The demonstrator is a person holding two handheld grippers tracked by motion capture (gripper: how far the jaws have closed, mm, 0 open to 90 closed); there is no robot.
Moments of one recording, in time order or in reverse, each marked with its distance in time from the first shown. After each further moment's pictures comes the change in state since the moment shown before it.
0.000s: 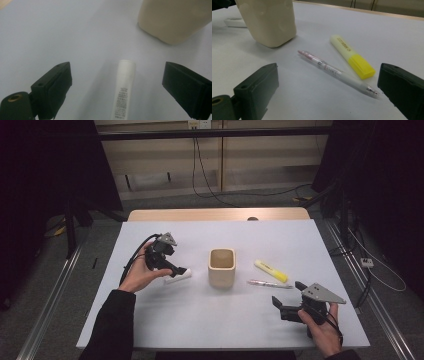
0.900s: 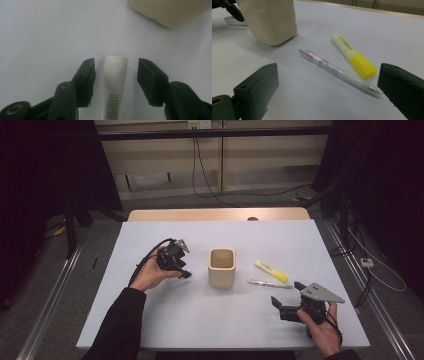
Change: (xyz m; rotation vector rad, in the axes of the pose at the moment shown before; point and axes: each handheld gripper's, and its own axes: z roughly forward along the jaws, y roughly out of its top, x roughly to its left) left arm -0.006 0.010 0.034 0.183 -0.081 0.062; right arm 0.000 0.000 0.002 0.013 0.008 0.001
